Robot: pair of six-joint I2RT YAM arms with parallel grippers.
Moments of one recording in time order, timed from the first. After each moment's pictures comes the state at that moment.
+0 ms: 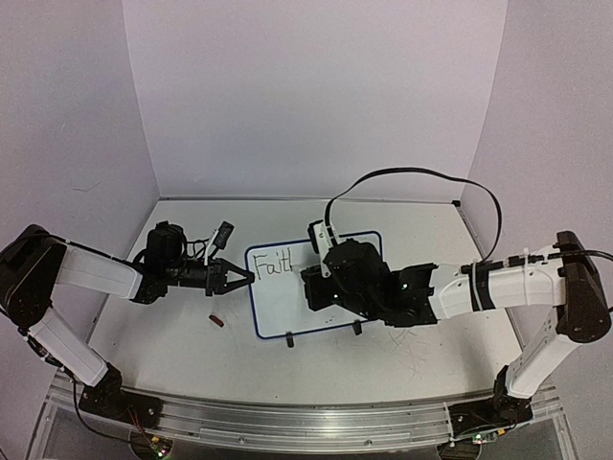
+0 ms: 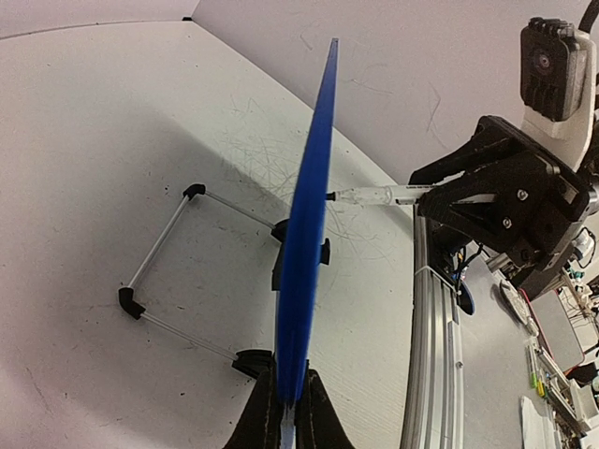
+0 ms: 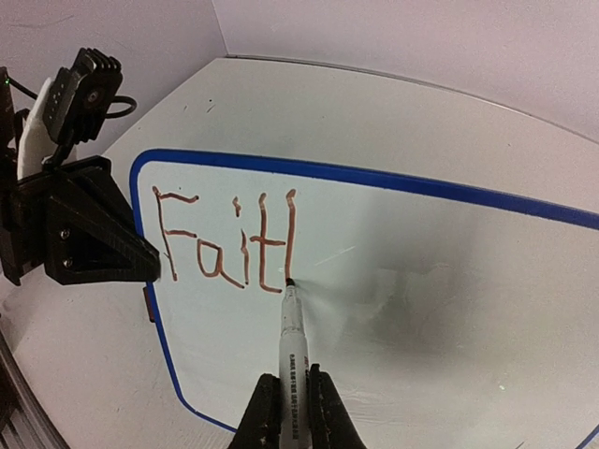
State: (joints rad) left arm -0.48 1.52 0.58 0.56 0.89 -0.28; right arm 1.15 1.64 1.07 0.05 0.45 0.43
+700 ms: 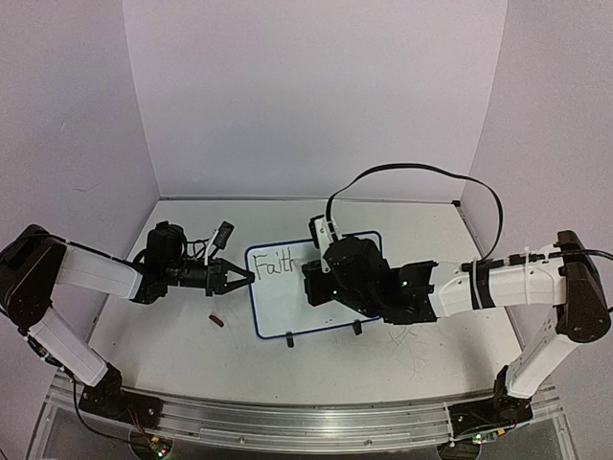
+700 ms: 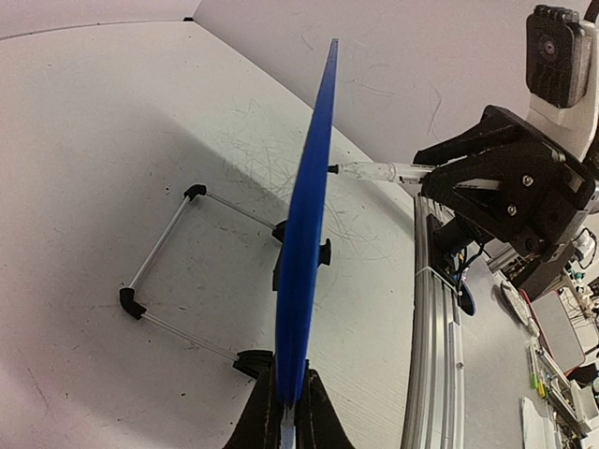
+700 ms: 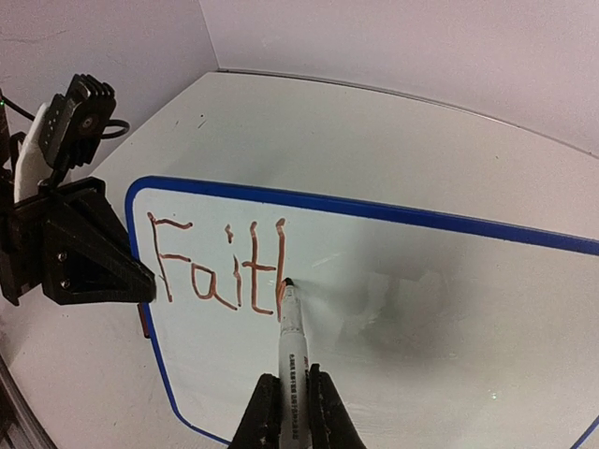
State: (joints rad) left arm -0.49 1.52 0.58 0.56 0.89 -0.28; right arm 1.15 1.64 1.09 0.05 0.49 0.42
